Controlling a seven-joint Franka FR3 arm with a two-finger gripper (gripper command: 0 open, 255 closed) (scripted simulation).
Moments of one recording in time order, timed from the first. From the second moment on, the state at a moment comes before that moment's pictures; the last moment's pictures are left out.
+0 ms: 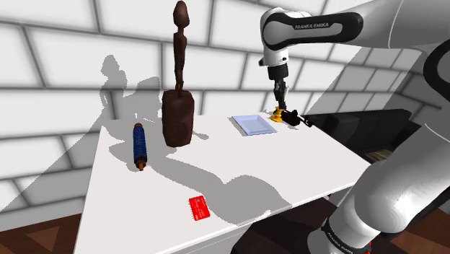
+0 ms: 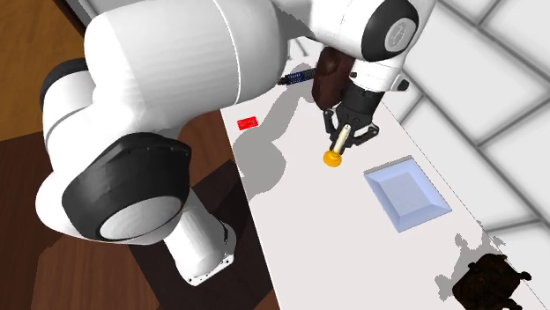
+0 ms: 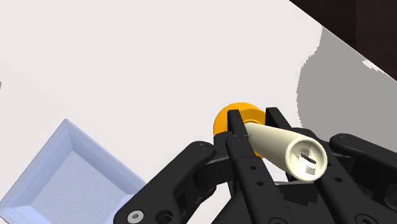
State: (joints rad) arm -0.06 -0.13 -0.11 -1.90 -0.22 1.37 -0.48
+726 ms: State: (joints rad) arm -0.18 -0.03 -0.25 -1.79 -0.31 1.43 -0.74
